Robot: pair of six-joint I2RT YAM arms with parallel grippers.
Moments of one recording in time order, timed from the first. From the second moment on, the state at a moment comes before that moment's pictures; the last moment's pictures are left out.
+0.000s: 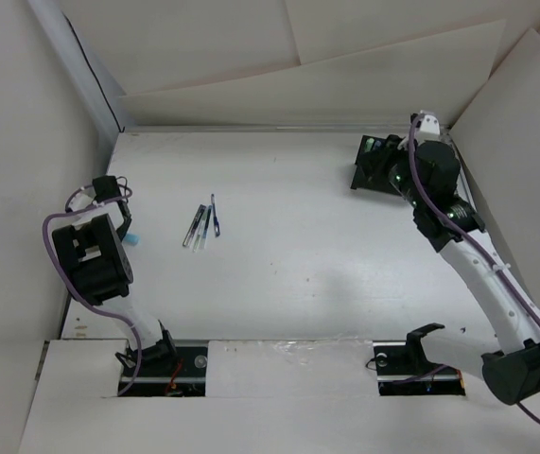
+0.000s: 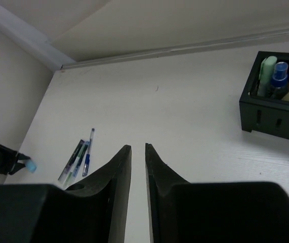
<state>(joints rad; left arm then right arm) 0.35 1.78 1.04 -0.31 -0.42 -0.86 0.35 1.13 1.17 -0.21 0.00 0.45</state>
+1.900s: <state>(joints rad) -0.65 1.40 0.76 0.31 0.09 -0.58 0.50 1.61 1.16 0.02 -0.27 0.56</state>
